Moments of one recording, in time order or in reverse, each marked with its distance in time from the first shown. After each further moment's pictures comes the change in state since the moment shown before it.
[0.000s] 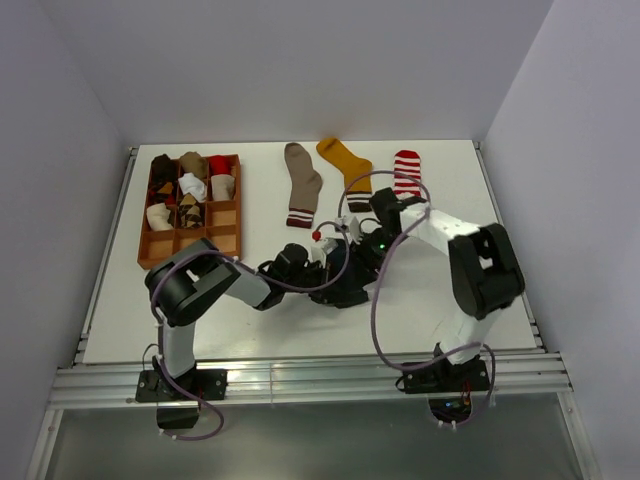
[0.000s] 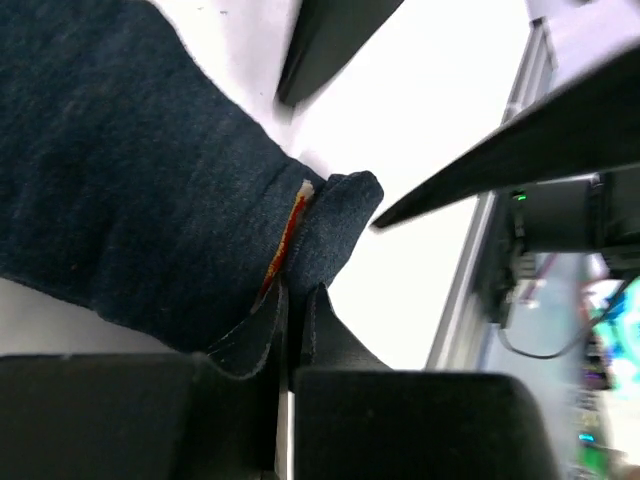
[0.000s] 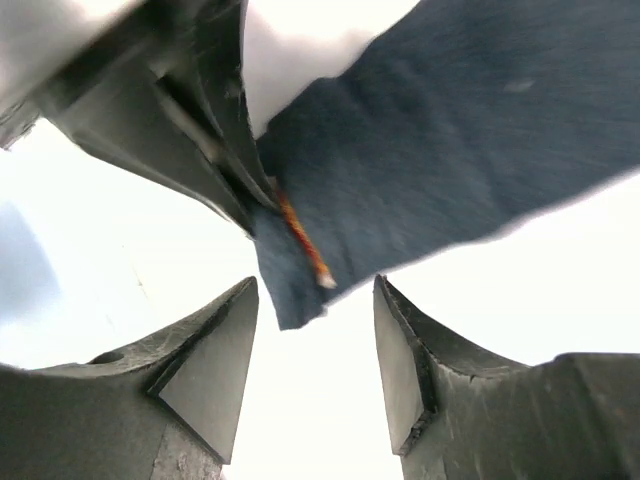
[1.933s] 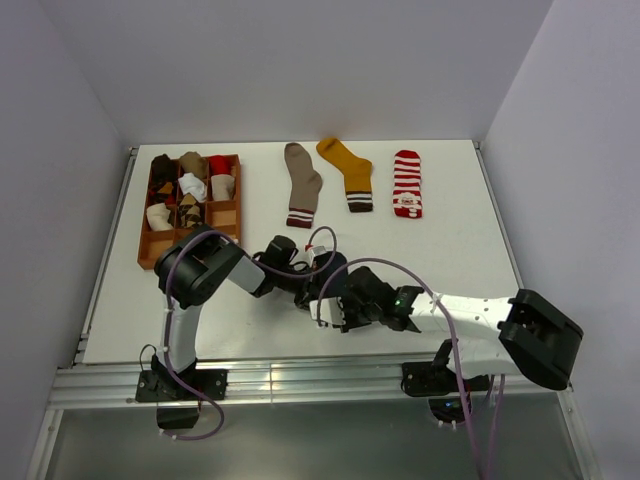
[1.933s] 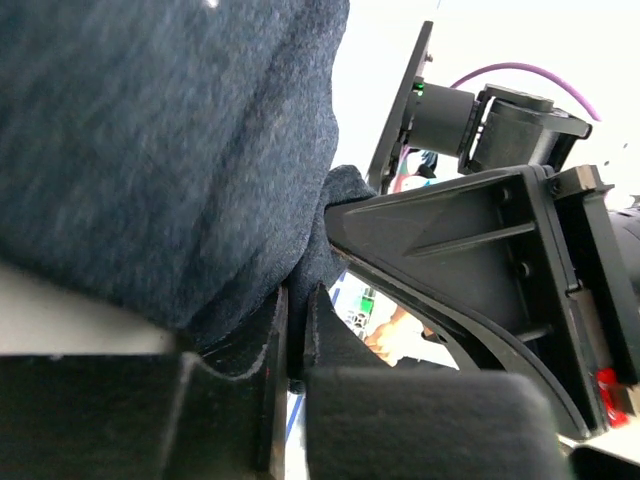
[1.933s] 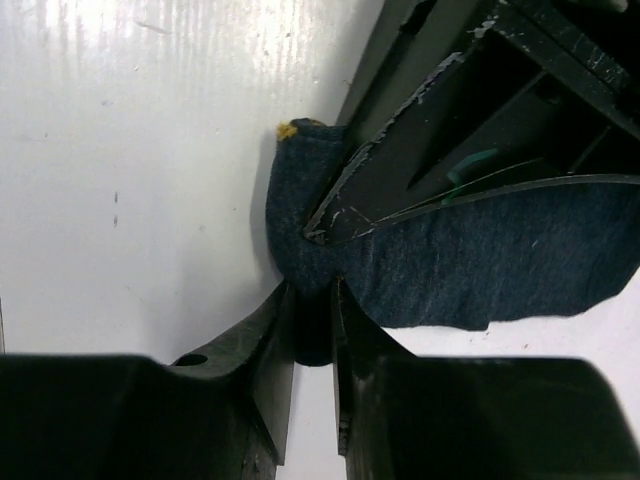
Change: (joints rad) left arm 0.171 0.146 0.050 -0.139 0.528 -0.277; right arm 0.578 -0.571 -0.692 0.774 0.513 -0.151
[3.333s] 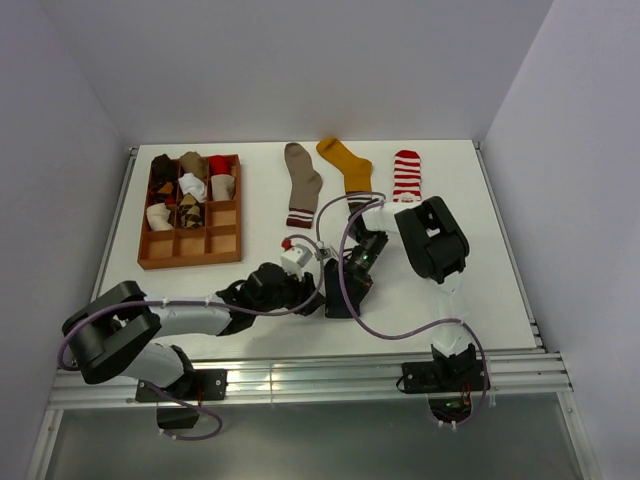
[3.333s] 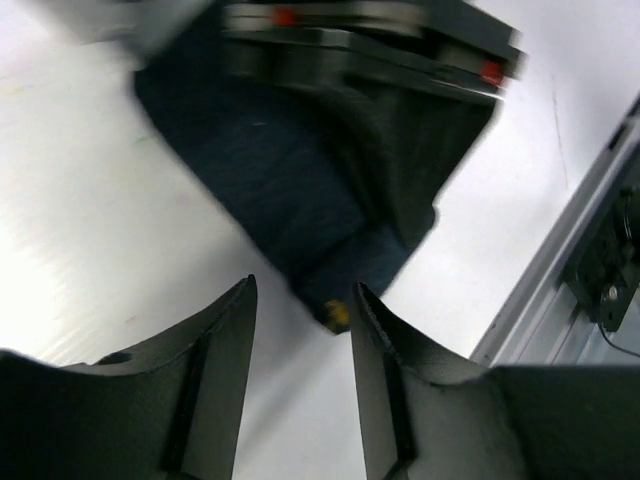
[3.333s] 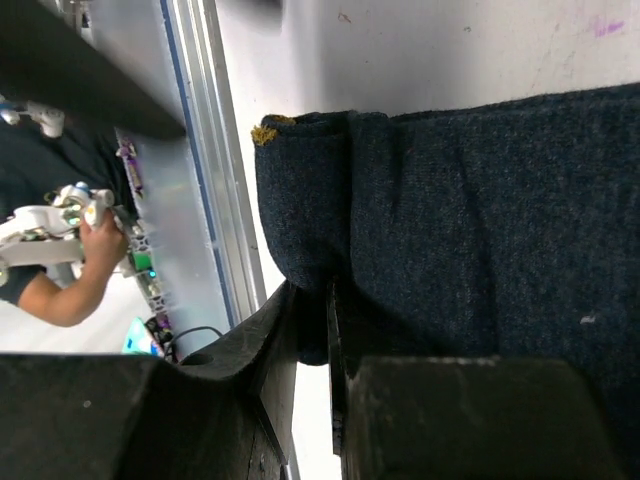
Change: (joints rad) left arm -0.246 -0.664 -0.314 -0.095 -0.969 0.435; right arm -0.487 0.937 0.872 -1.169 -0.713 -0.169
